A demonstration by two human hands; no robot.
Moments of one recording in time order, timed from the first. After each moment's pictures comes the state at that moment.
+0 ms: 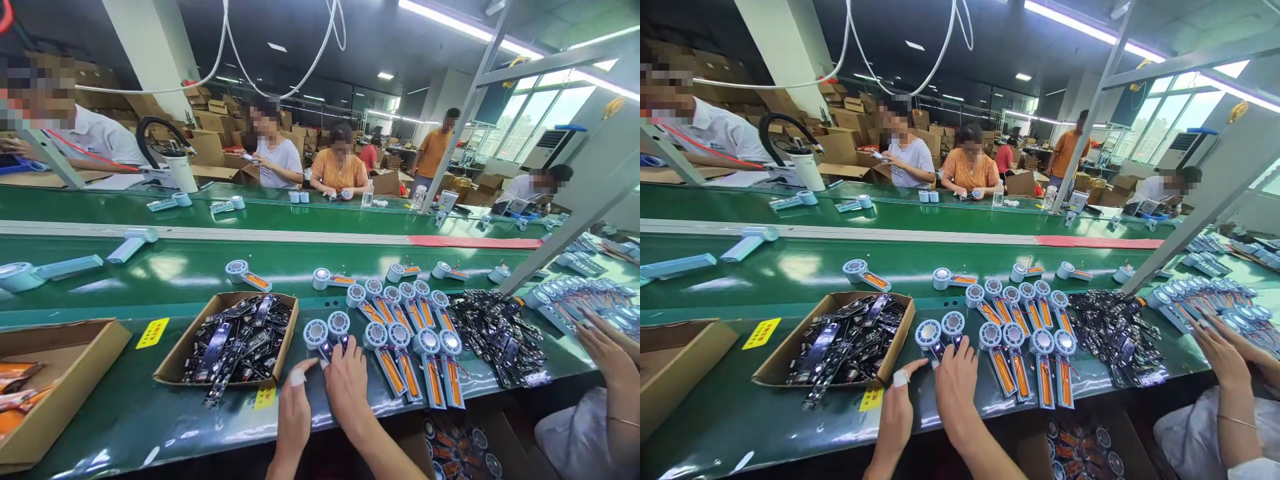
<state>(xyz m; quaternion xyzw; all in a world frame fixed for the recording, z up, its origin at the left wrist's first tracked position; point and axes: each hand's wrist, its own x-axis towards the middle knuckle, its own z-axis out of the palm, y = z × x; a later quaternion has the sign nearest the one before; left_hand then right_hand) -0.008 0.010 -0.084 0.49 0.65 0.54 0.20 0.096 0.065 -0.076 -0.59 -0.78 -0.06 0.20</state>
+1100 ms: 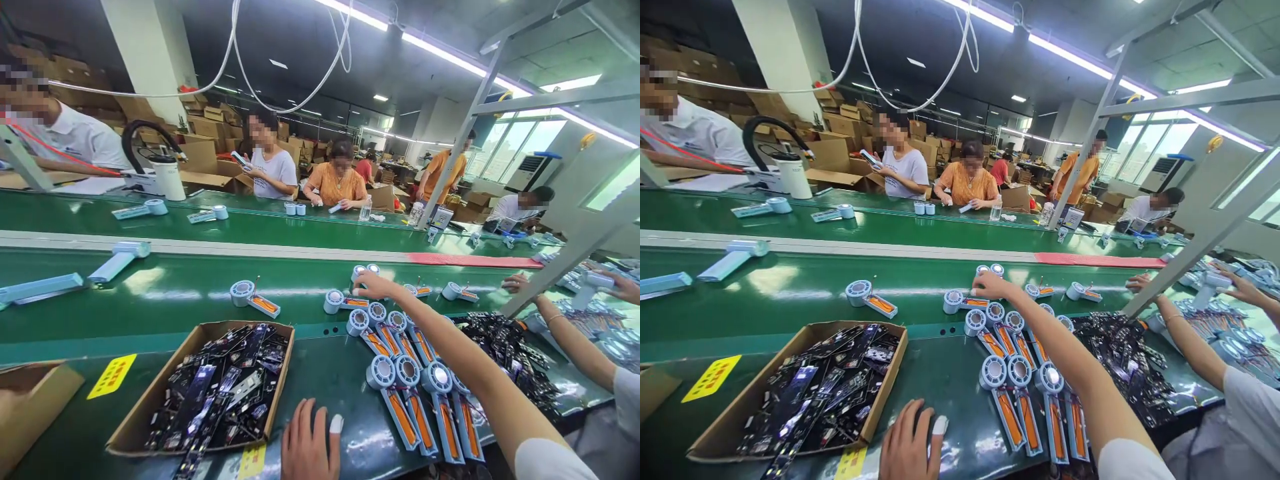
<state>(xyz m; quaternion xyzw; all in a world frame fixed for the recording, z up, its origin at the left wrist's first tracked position) 0.003 0.024 -0.137 0.67 0.65 0.29 -0.20 0.144 0.352 0.051 -0.45 -0.88 0.13 -0.09</state>
